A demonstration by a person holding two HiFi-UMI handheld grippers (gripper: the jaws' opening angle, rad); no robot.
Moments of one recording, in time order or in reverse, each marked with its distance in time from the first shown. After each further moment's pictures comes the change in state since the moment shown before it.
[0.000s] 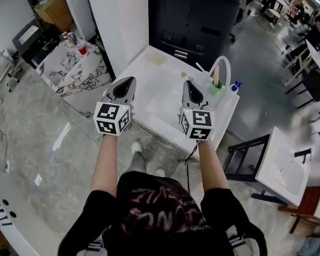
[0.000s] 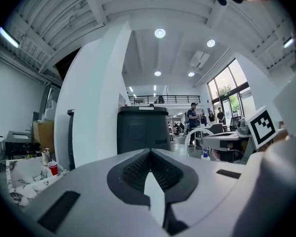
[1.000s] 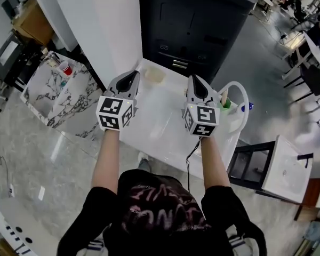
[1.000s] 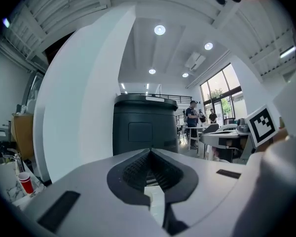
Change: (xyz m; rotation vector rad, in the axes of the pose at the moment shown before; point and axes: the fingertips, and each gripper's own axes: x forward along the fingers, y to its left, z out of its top) left arm 0.190 0.115 -0.004 -0.010 0.010 -0.130; right arm 0.194 -0.050 0.004 0.009 0.001 -0.141
